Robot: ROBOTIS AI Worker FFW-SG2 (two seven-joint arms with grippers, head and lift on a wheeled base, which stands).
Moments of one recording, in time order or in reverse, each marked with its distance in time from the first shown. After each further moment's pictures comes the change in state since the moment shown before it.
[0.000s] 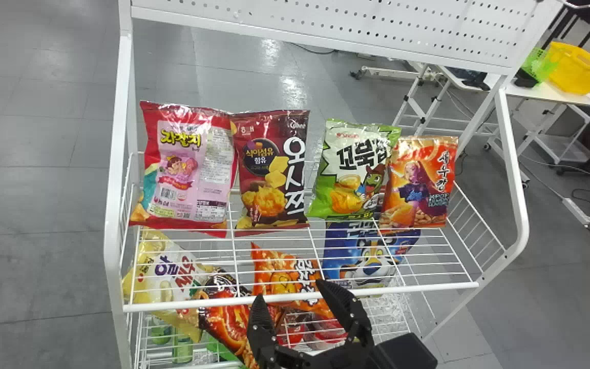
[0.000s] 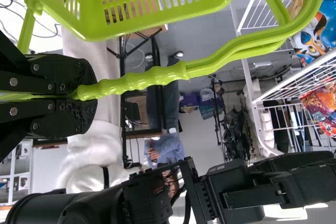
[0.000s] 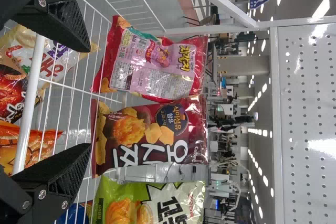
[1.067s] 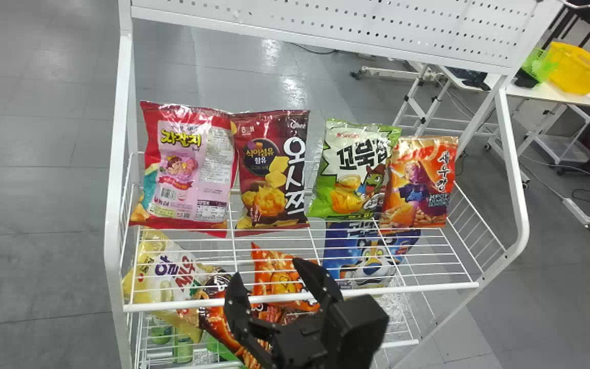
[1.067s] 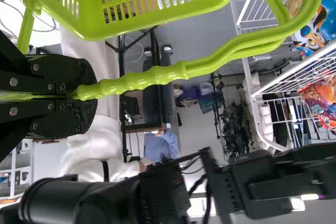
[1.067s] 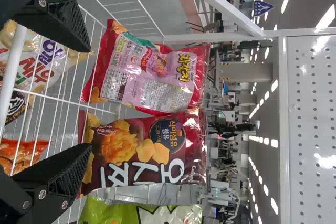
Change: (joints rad) left arm -0.017 0.006 -0.011 0.005 -0.003 -0.005 -0.027; right arm -0.203 0.043 0.070 0.068 0.027 0.146 0.002
